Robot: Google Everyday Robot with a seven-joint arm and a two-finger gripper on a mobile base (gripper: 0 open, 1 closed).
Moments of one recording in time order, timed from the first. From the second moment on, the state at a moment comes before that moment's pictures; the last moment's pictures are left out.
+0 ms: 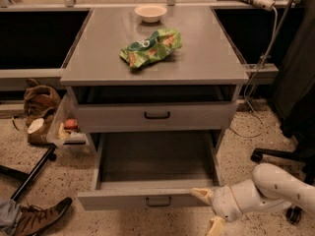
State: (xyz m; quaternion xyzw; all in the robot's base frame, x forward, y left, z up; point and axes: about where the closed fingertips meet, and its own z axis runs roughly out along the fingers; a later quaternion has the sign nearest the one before) arm 0.362 -0.122 0.519 -0.55 0.67 0.42 0.25
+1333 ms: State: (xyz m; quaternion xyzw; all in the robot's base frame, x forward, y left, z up) arm 0.373 -0.127 0.470 -0.55 0.68 0.37 0.30
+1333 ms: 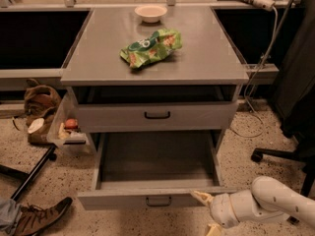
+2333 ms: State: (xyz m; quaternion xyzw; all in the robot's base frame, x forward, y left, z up) arm 0.377 -0.125 0.435 -0.55 0.69 0.38 0.27
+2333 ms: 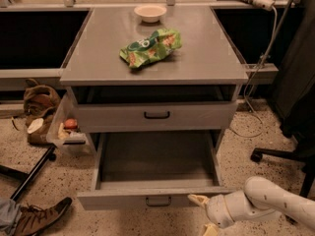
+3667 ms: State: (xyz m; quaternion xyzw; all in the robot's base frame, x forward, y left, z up) arm 0.448 -0.122 0.482 -0.59 0.68 0.34 0.27
